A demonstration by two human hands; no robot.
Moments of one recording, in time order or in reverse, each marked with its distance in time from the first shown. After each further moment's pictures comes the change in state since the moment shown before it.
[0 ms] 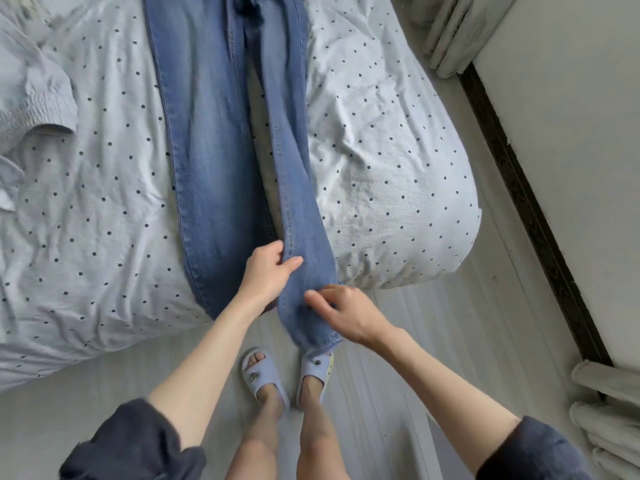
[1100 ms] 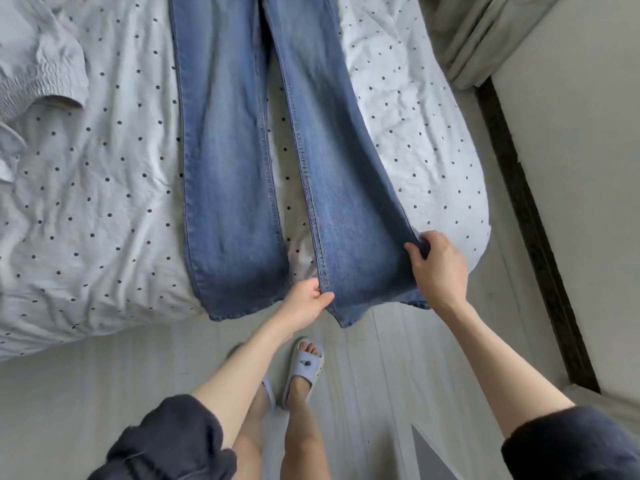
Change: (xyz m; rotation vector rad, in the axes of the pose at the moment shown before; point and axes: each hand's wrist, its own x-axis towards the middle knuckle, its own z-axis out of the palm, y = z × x) left_hand -0.012 -0.026 0.052 -0.164 -0.358 -0.106; right_hand 0.023 0.063 -0.085 -0.222 0.620 0.312
